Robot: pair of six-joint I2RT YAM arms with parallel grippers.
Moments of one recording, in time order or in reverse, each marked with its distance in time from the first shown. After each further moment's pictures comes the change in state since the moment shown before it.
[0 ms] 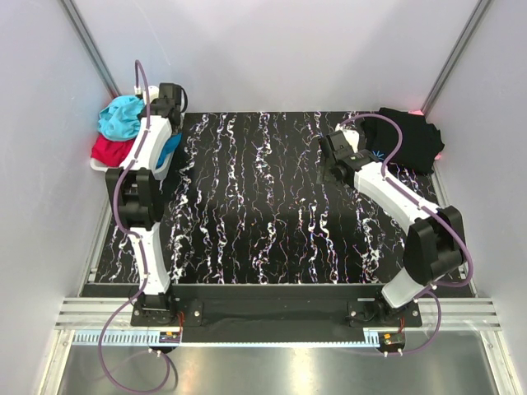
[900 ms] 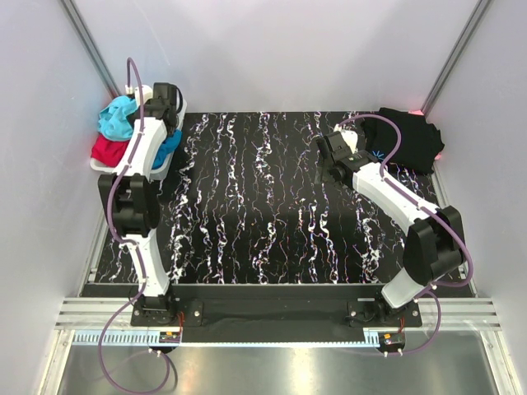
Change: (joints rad) left arm 0.004 -0.100 -0.068 -0.030 -0.106 -0.013; right arm 0.018 0.000 0.001 0.005 0.001 0.024
